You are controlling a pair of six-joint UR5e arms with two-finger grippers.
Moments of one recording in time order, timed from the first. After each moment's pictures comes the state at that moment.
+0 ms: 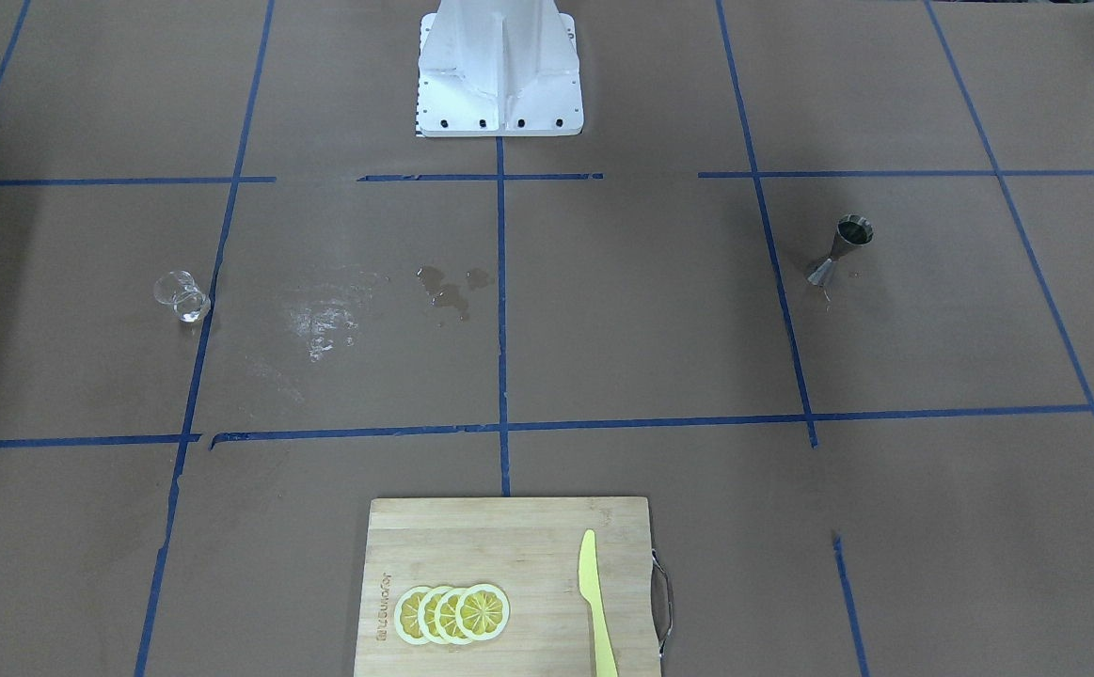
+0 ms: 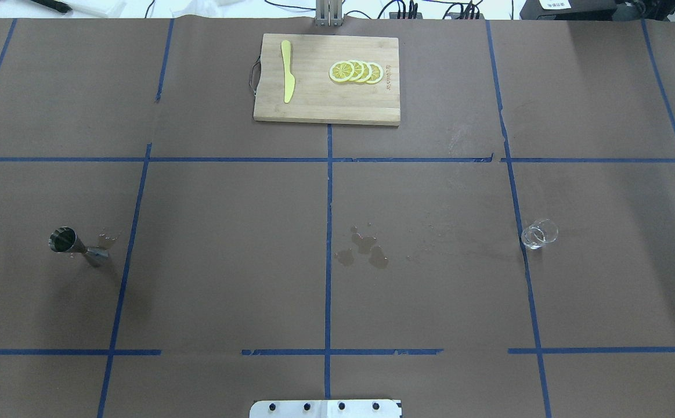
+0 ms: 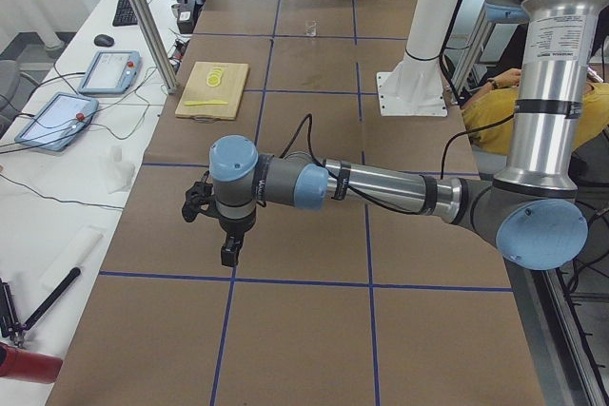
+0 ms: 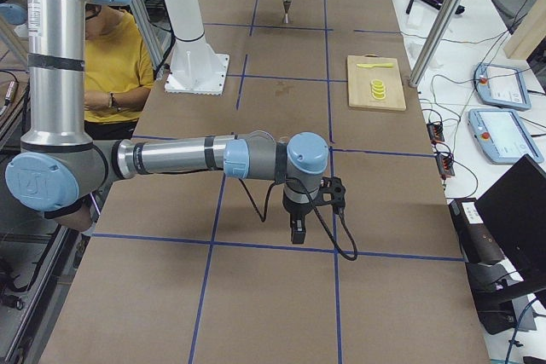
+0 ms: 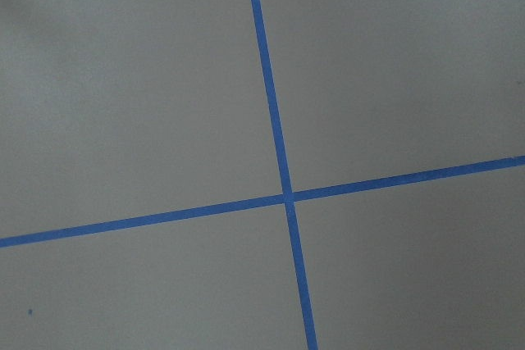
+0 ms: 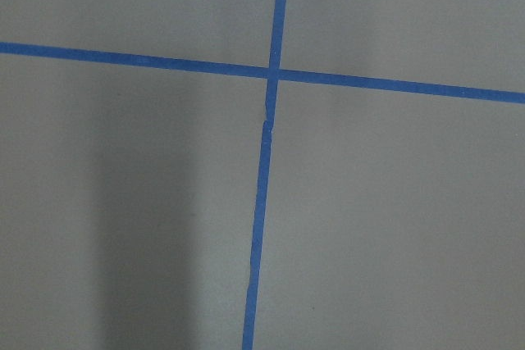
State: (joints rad) left arm -1.57 -1.63 -1.66 -1.59 -2.30 -0.01; right arm 1.56 -1.65 1.78 -1.72 2.29 -0.09
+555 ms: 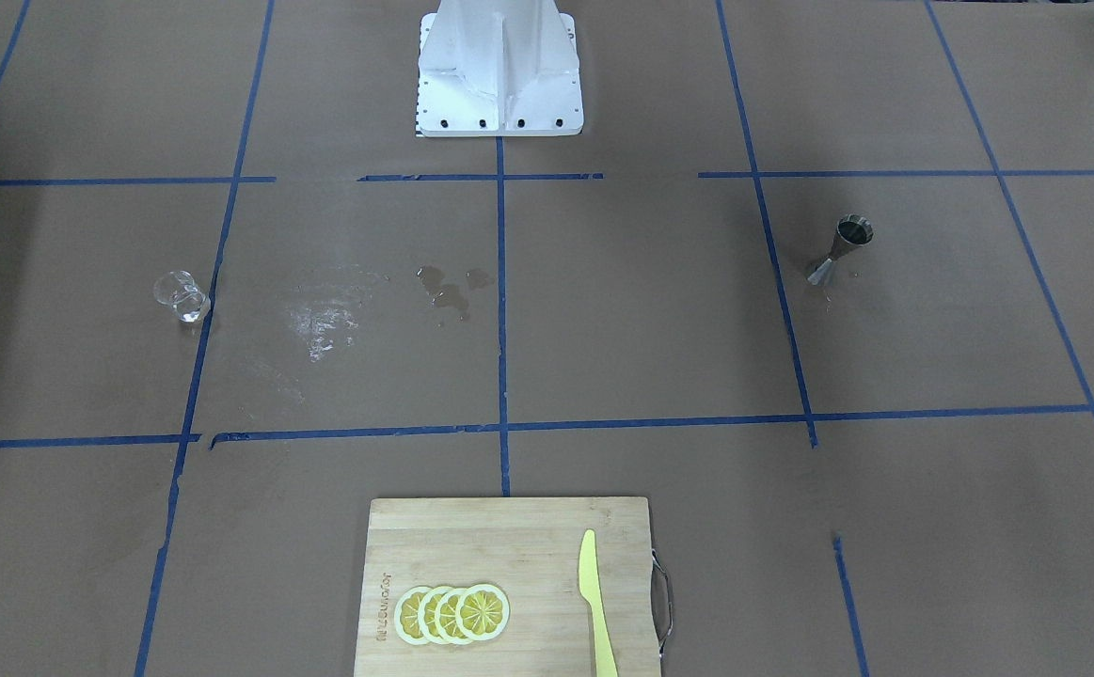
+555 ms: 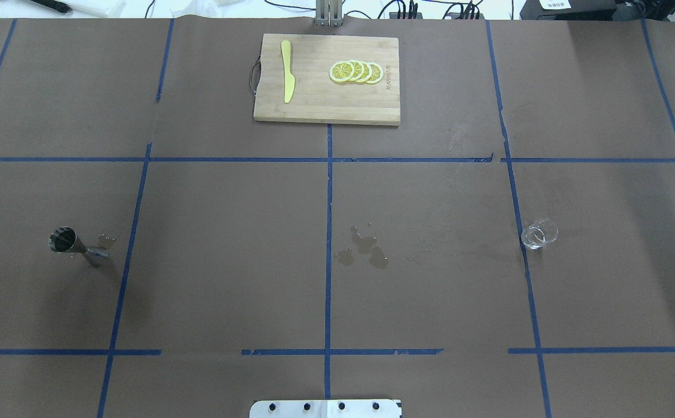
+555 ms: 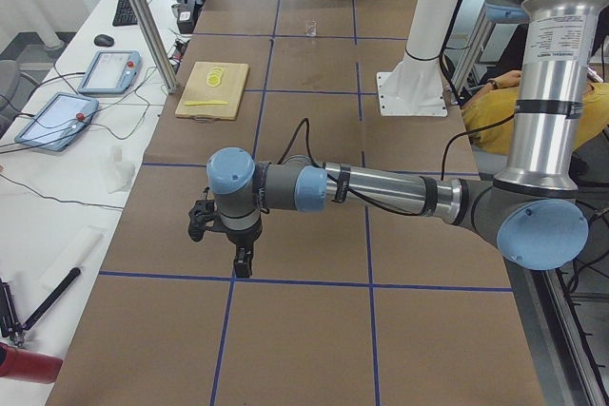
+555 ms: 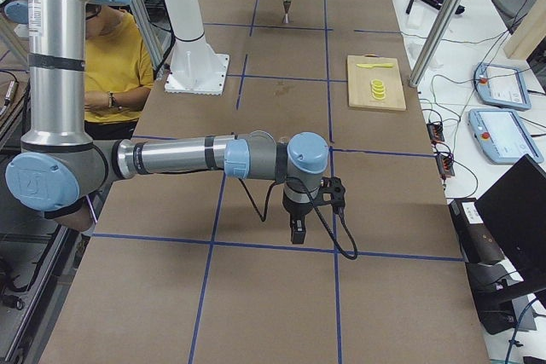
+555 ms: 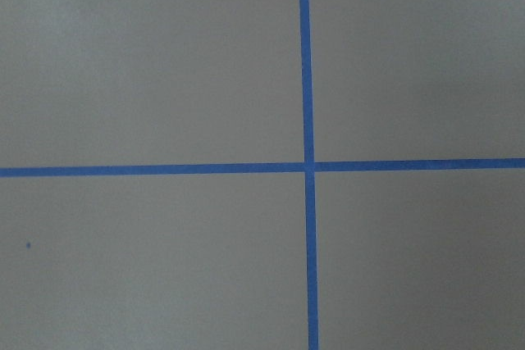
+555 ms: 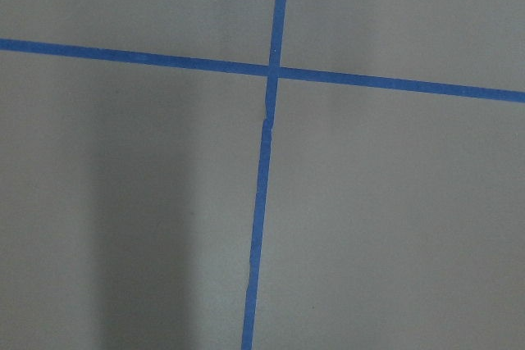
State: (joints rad) left arm -1.57 -1.63 -1.65 -1.46 -2.30 -0.04; right arm 1.56 -1.65 1.78 -1.72 2.29 -0.09
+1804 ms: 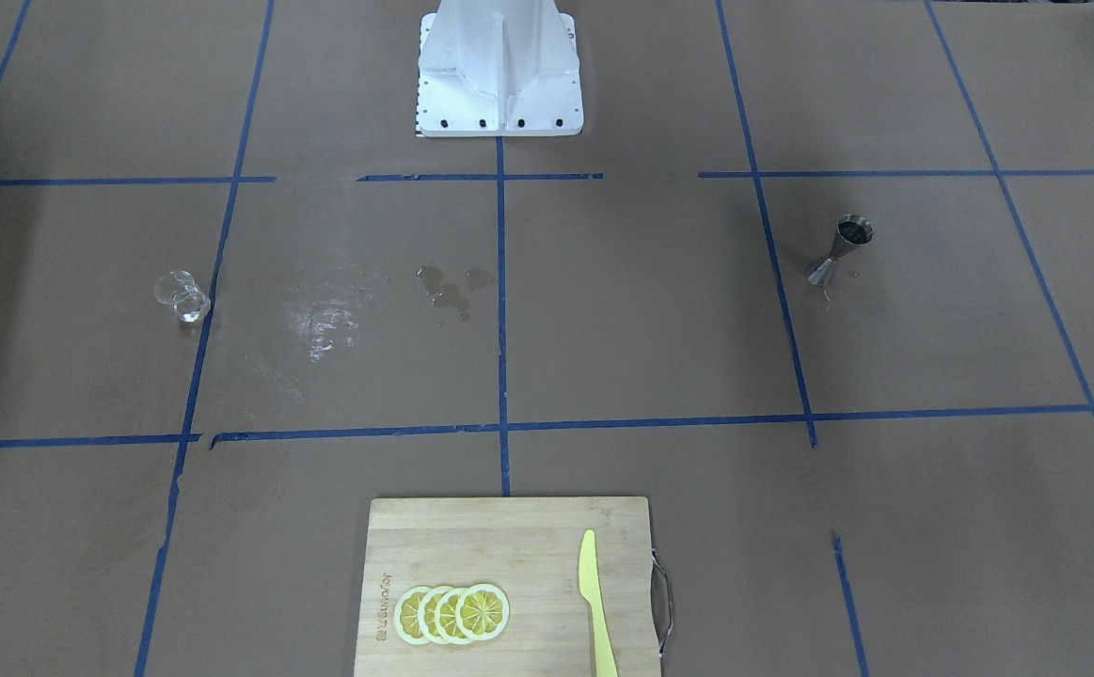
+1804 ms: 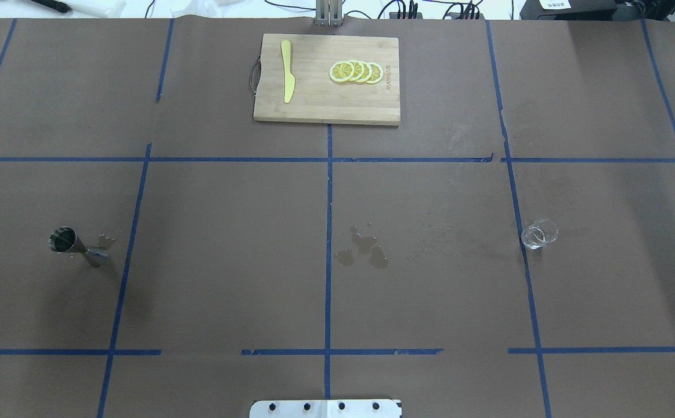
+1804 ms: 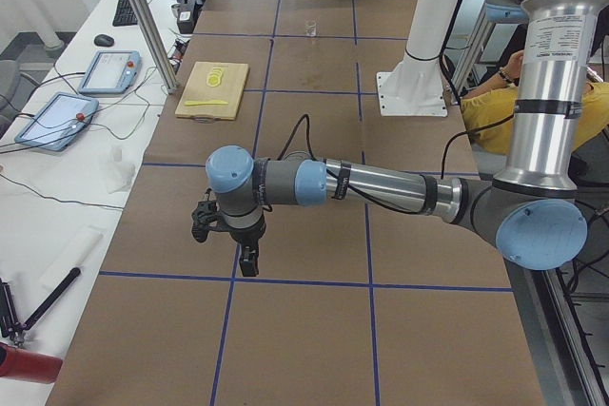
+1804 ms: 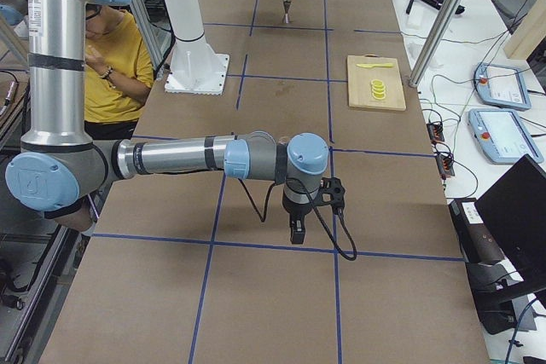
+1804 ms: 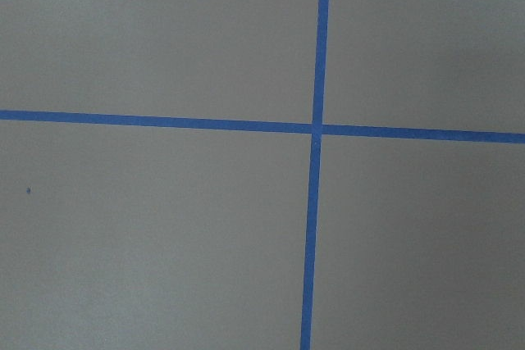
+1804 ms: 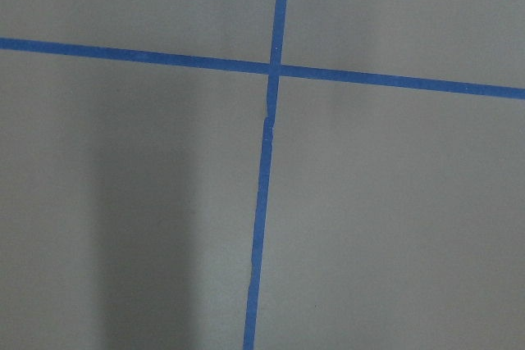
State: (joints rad) left arm -1.57 -1.63 -1.67 -1.40 -2.29 -0.04; right arm 1.56 -1.65 1.77 -1.72 2.29 -0.09
